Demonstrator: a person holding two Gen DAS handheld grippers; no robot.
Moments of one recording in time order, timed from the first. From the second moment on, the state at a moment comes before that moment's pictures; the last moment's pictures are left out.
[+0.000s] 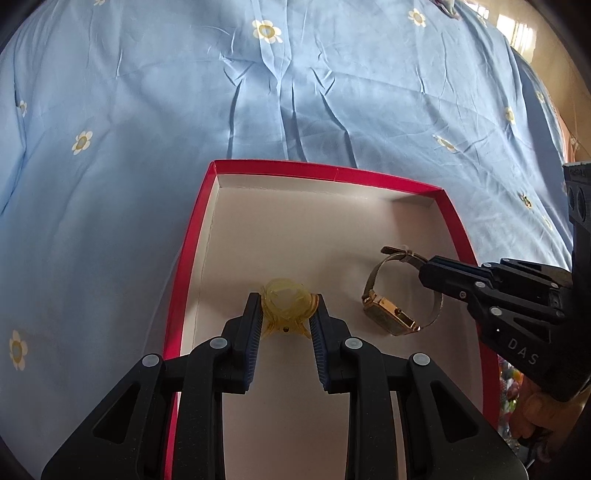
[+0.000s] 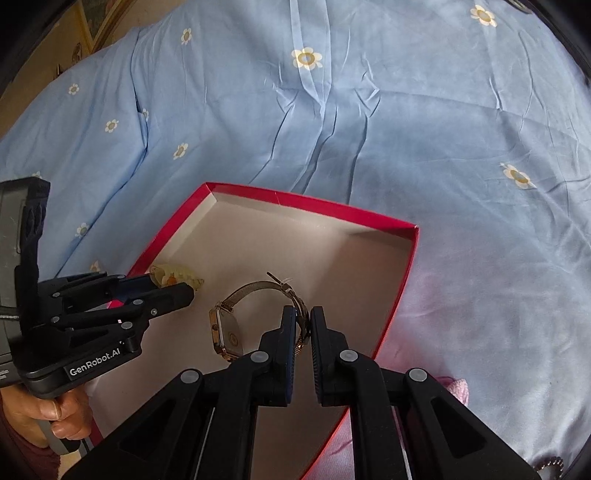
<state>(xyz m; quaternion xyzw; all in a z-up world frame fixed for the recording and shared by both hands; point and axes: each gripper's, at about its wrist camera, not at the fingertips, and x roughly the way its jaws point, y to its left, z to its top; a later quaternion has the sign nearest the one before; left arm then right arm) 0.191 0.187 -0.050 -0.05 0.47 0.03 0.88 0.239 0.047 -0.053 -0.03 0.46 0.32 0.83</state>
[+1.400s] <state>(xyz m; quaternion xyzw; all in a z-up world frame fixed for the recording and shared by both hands) 0.099 0.132 0.008 -0.10 0.42 0.02 0.90 0.170 -0.105 -0.005 0.07 0.44 0.26 0.86</state>
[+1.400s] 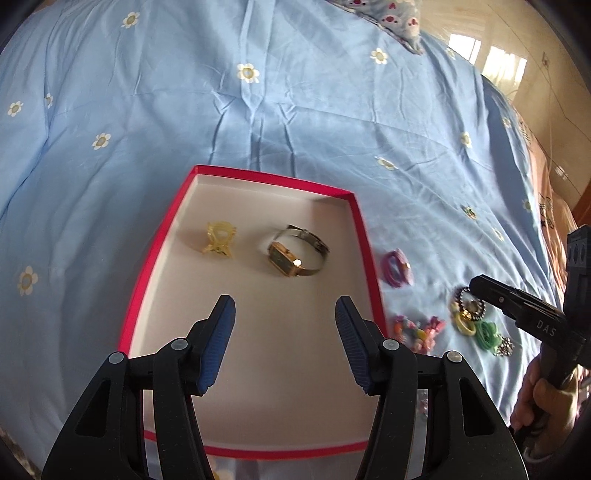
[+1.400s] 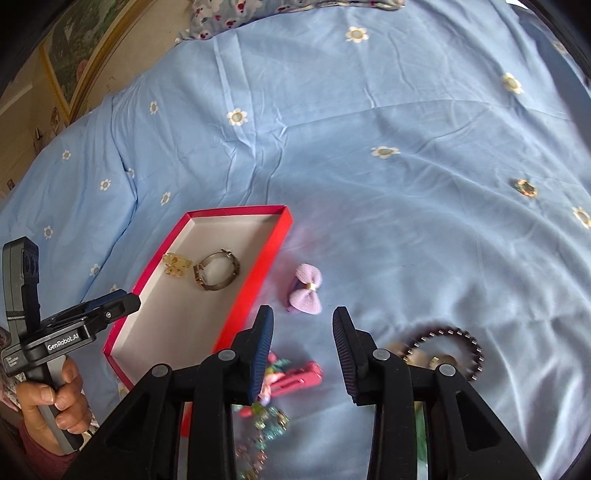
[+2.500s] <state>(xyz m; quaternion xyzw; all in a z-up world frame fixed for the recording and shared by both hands) 0.109 0.005 -0.018 -0.01 0.46 -0.12 0.88 0.146 -0.201 -0.024 0.09 0.45 0.18 0.87</state>
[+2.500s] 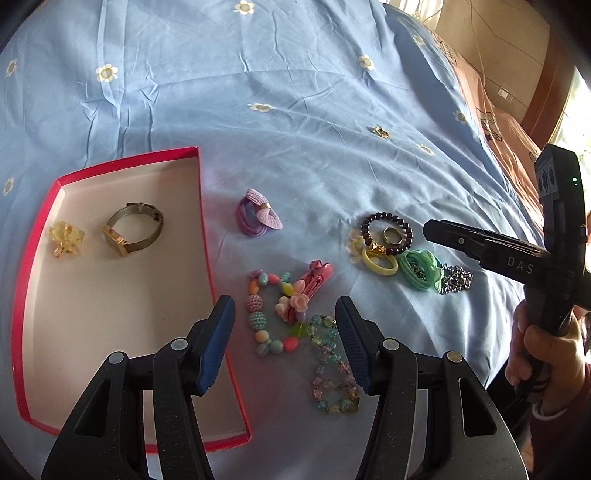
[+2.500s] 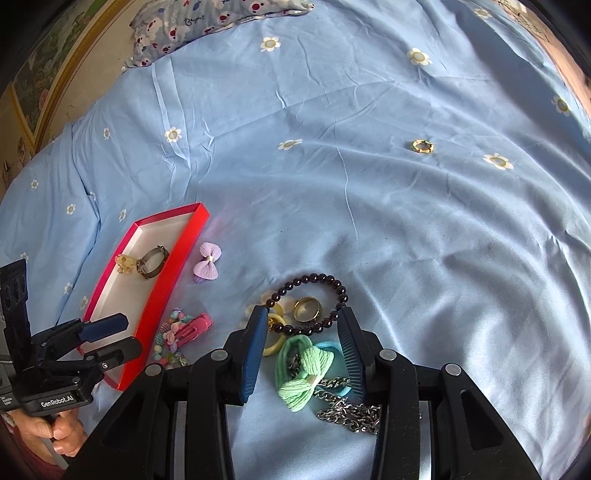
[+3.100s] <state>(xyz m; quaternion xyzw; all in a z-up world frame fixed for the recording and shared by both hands) 0.129 -0.011 -0.050 -0.01 0.49 -0.14 0.86 0.181 -0.197 -0.055 0.03 0.47 0.14 0.87</state>
